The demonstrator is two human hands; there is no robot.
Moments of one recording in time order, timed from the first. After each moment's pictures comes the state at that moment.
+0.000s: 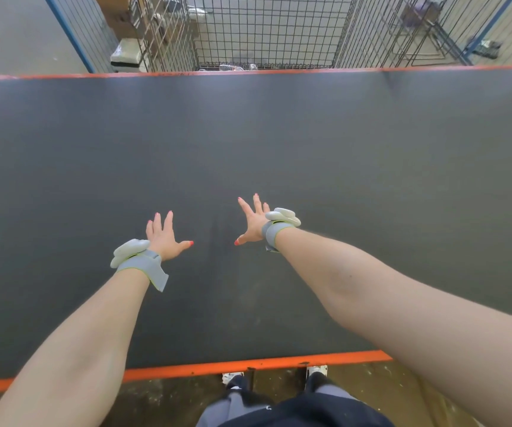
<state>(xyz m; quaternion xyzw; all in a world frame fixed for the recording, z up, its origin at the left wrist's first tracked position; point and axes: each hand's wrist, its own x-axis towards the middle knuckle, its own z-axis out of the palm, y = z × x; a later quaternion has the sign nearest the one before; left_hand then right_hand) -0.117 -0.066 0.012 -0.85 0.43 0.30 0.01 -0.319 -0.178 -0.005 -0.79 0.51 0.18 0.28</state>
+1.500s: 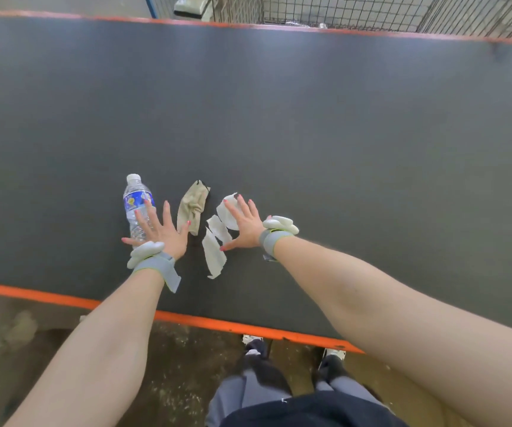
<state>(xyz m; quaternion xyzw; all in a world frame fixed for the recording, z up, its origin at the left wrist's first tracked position) -0.069 0.043 -0.021 -0.94 0.29 0.19 0.07 -0.221 -0.079 -0.044 -0.84 0.36 0.16 0.36</state>
